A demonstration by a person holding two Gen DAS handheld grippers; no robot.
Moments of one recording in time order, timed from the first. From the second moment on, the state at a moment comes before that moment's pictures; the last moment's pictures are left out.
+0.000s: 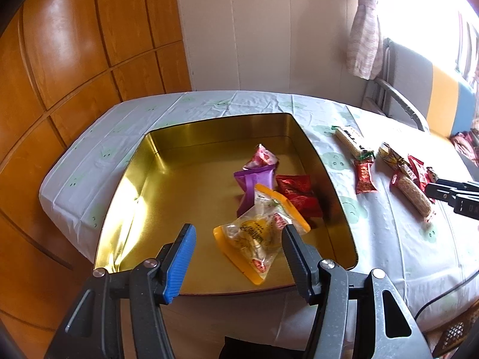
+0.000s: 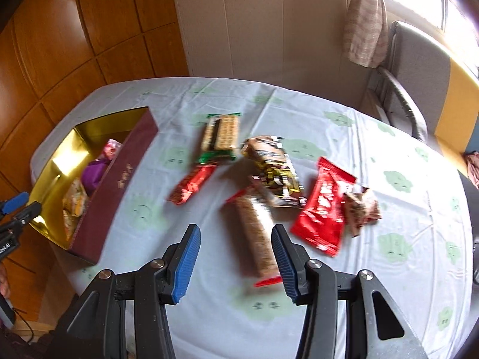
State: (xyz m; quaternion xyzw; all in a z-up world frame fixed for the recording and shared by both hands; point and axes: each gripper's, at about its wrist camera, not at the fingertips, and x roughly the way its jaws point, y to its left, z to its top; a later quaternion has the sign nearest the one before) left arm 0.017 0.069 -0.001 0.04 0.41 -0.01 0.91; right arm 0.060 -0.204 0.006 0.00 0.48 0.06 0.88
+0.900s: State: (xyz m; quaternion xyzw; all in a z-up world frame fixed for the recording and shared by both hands) left arm 0.107 -0.054 0.023 0.05 0.45 -0.15 0.88; right arm 0.079 -0.297 -0.005 0.06 0.49 0.04 0.87
